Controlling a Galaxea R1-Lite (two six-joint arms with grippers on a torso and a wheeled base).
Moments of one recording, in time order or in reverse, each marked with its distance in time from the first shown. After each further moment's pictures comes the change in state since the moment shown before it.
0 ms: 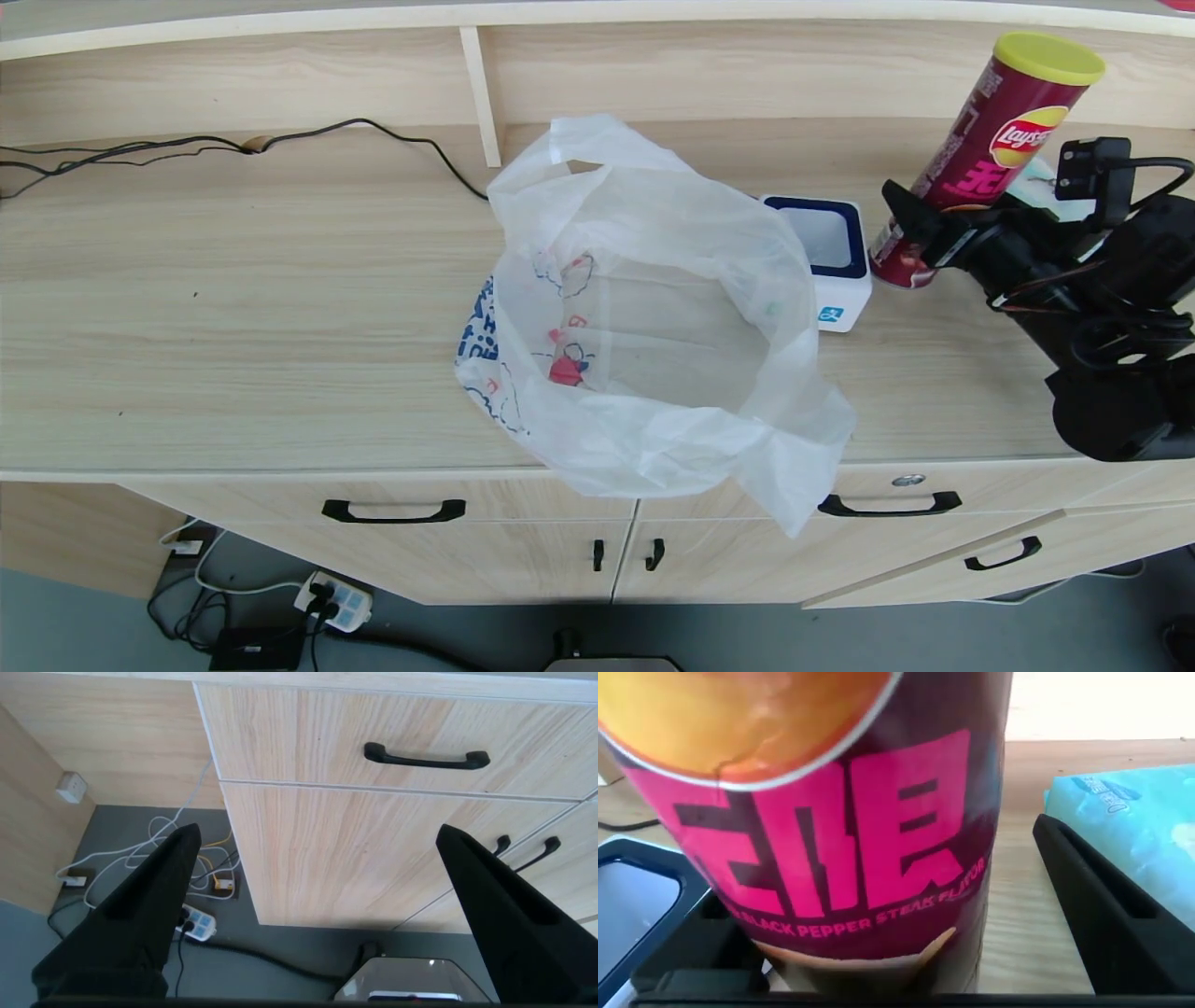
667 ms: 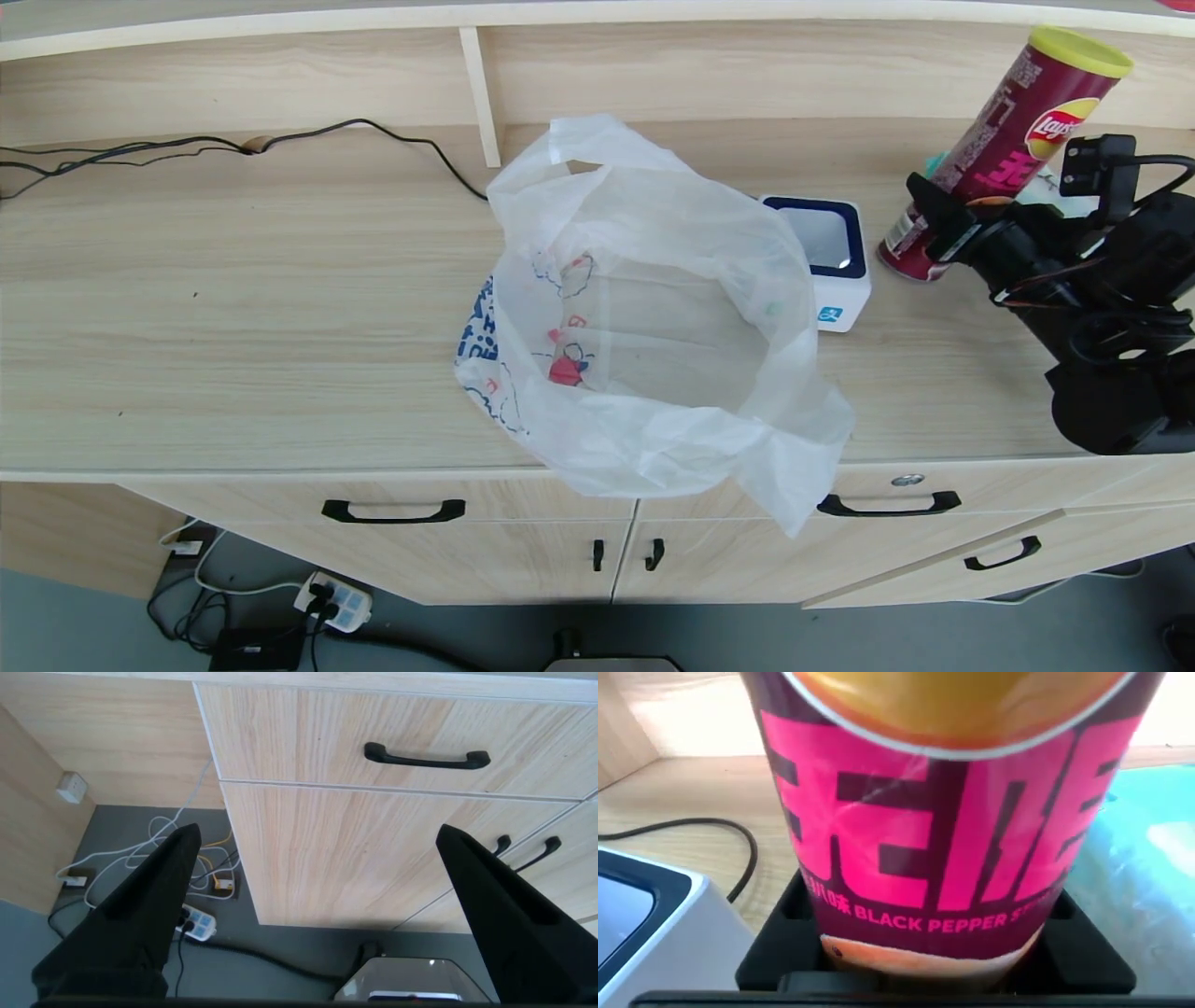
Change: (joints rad) left arm 0.000 0.000 0.000 0.000 0.000 0.000; right arm -0.013 0.013 -0.028 -0.001 0.003 0.007
